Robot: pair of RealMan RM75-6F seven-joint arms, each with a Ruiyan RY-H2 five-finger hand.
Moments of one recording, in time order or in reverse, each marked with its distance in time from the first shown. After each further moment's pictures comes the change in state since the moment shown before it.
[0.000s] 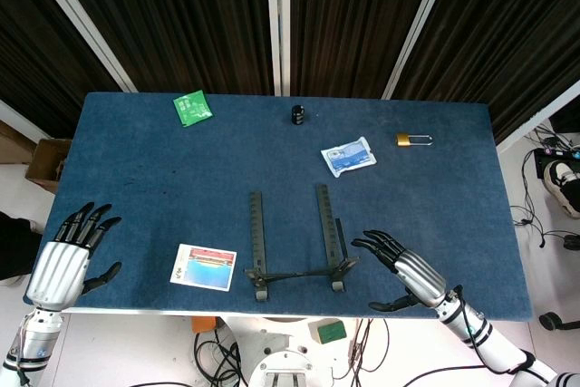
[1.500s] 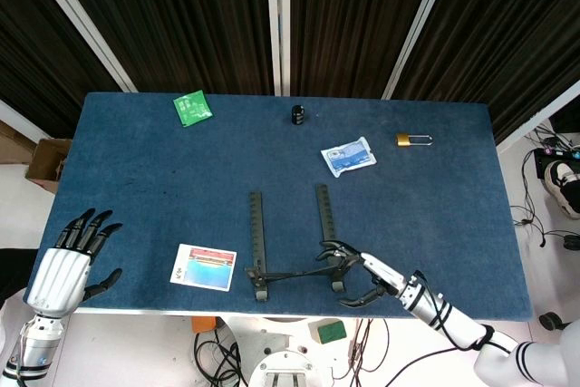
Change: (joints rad) left arm 0.024 0.011 0.020 -0.046 0.013 0.003 0.046; right arm 0.151 -0.146 -0.033 0.095 0.045 -0.150 0.625
